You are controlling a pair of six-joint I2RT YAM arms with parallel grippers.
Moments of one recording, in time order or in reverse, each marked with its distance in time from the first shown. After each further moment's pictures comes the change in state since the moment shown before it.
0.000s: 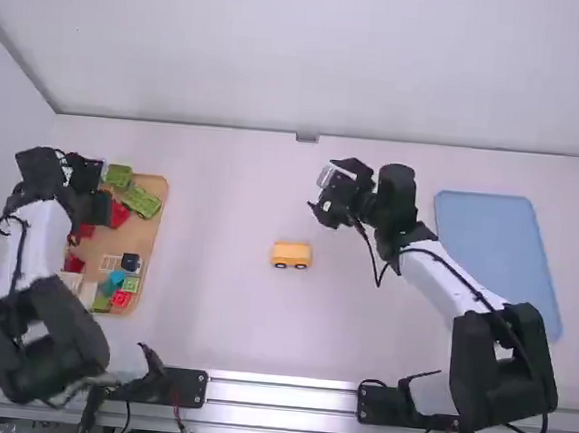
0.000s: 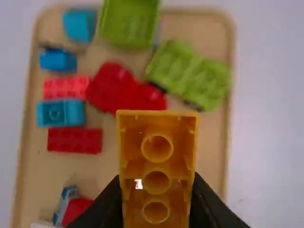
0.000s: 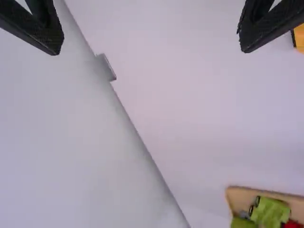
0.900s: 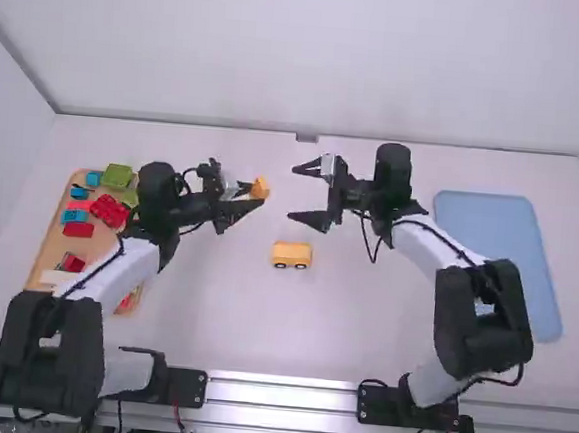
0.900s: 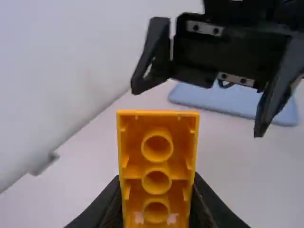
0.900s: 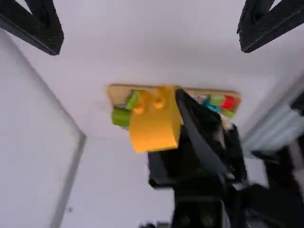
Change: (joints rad) left arm -0.592 -0.042 -0.401 1.078 0.802 -0.166; right arm -0.030 0.209 0.167 0.125 -0.732 0.344
